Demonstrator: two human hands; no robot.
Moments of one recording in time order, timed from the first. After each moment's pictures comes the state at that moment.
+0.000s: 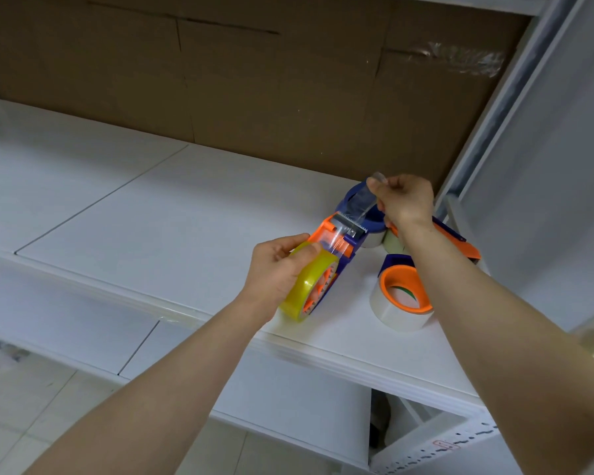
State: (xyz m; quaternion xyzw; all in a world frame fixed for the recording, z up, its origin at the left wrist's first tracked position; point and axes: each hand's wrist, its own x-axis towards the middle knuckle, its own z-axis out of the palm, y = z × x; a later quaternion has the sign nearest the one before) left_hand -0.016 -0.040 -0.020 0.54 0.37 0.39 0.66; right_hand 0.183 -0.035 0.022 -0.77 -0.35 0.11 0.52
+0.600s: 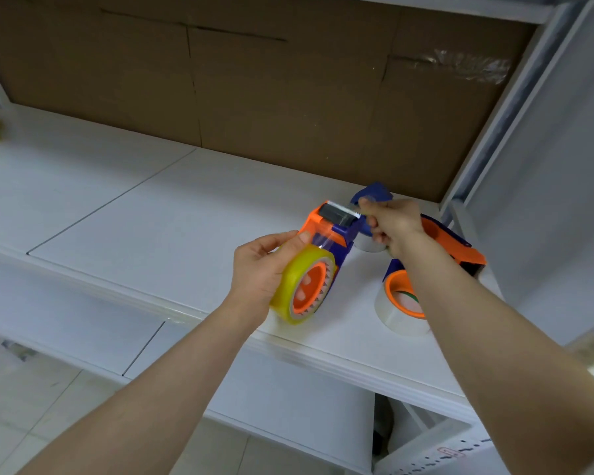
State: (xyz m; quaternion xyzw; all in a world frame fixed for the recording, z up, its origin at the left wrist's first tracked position) left_hand -0.032 -0.037 -0.015 0.47 0.38 0.45 0.65; right_hand 0.171 -0.032 0.012 -0.75 -0.27 0.29 0.54
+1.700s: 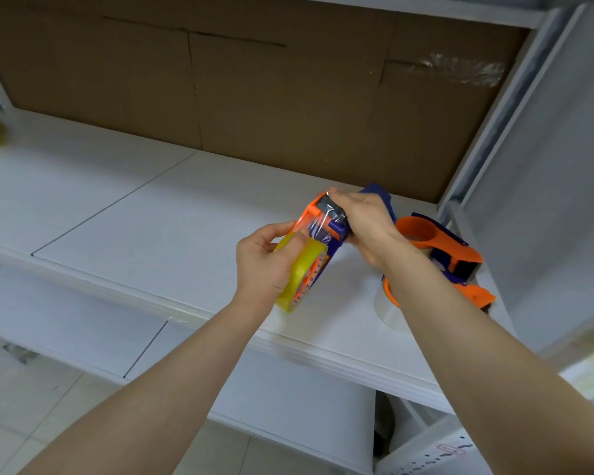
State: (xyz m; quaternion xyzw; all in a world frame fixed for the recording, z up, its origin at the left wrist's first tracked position) left_hand -0.026 -0.038 -0.015 0.52 0.40 0.51 0.55; right_hand 0.114 -0.043 0.028 -0.65 -0.37 0.34 0.57
